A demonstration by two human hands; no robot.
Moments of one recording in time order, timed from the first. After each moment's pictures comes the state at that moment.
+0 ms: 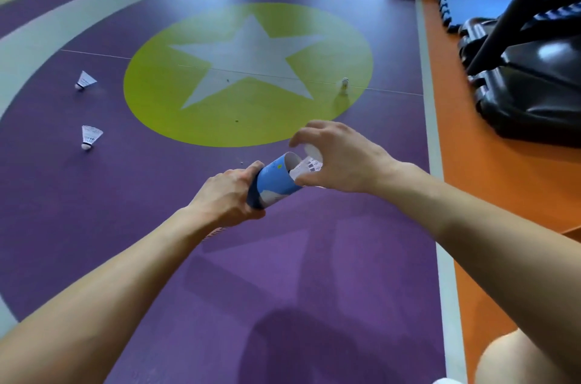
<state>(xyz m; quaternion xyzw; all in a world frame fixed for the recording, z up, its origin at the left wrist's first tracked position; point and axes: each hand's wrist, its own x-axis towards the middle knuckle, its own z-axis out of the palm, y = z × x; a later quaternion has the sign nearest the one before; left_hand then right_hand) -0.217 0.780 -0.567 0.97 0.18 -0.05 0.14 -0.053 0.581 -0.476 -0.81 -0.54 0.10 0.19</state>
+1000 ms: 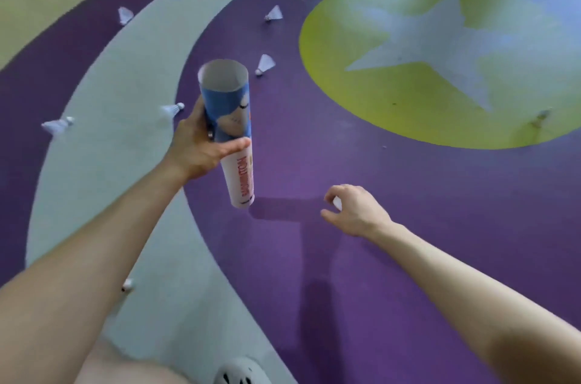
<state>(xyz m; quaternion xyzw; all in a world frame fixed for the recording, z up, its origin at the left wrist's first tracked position) -0.519 0.903 -0.519 0.74 0.53 0.27 0.32 -0.239 0.734 -0.621 -0.74 -0.60 0.28 0.09</state>
